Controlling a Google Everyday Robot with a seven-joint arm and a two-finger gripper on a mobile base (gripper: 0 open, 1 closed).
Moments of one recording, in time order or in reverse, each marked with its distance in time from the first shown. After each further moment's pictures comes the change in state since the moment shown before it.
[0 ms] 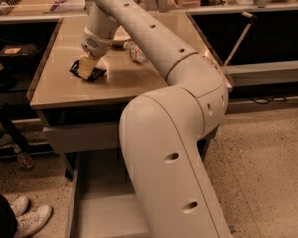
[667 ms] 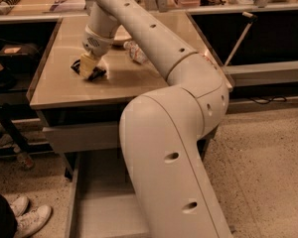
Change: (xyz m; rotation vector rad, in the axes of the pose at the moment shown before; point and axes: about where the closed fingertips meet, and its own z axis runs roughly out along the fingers) arm 0.000 0.000 0.000 0.000 0.000 0.000
